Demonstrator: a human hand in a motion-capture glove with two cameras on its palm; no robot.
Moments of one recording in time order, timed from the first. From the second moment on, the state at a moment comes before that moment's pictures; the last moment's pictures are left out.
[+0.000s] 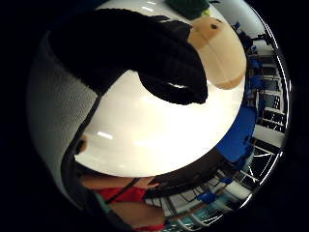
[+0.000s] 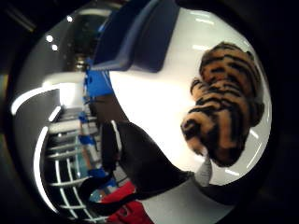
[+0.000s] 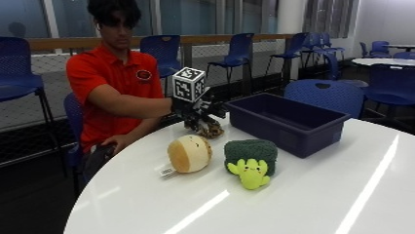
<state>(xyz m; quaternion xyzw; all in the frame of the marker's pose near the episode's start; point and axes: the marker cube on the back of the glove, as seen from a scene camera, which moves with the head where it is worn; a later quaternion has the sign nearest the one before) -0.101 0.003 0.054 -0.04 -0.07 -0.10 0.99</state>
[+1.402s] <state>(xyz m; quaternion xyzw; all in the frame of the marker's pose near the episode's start) -0.091 -0.027 0.066 -0.03 0.01 -0.07 1.00</state>
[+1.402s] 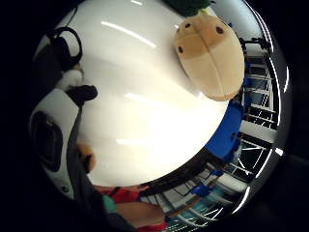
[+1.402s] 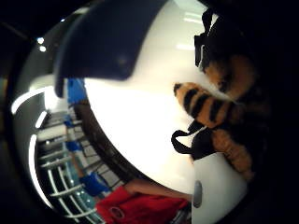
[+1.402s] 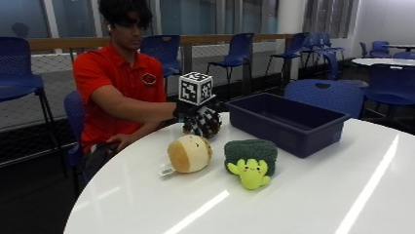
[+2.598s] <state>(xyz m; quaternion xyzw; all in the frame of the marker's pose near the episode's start) -0.259 -0.182 -0.103 0.15 -0.01 -0.19 0.97</state>
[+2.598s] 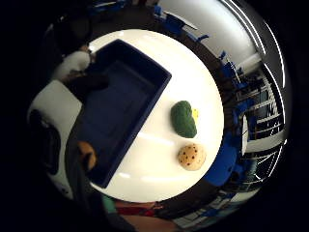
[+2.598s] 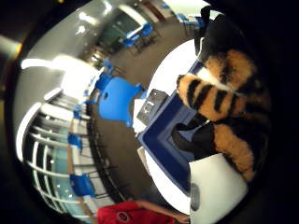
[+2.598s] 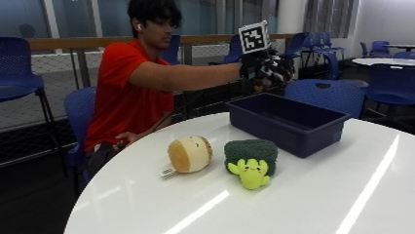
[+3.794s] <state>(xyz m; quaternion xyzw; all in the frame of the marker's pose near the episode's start) 0.041 -0.128 -0.004 -0.02 0.00 0.04 1.00</state>
